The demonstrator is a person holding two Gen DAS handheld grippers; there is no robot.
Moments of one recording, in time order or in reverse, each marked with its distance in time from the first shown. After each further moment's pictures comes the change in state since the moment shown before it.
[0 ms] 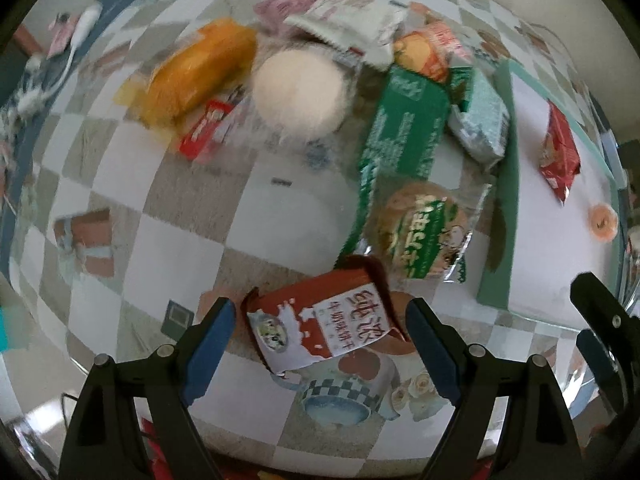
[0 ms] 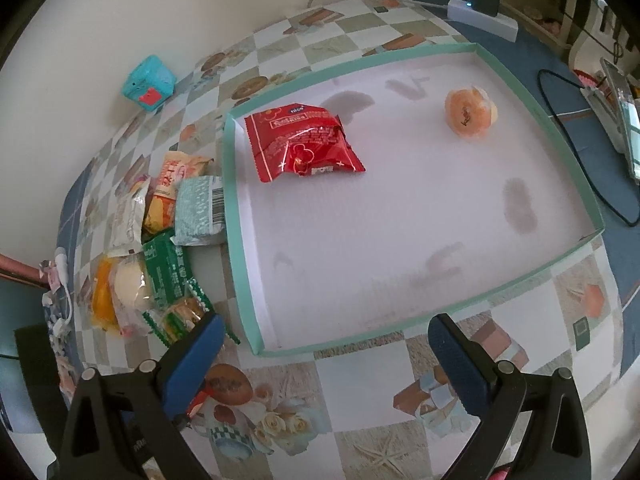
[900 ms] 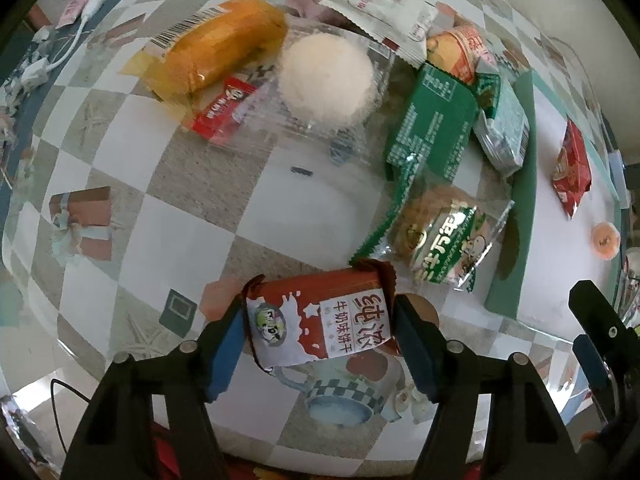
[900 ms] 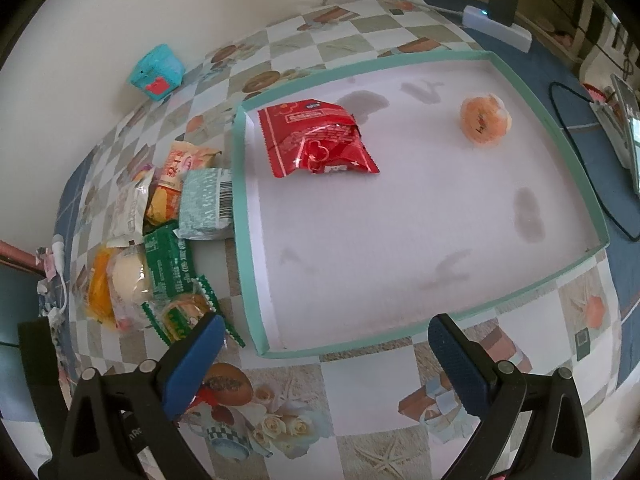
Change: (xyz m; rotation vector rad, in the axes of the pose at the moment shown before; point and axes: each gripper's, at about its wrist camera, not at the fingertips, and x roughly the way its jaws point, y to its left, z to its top) left arm 0.007 -0.006 0.006 -0.043 0.022 -0.001; right arm 0.004 0.010 0.000 -0.051 -0.001 -0.010
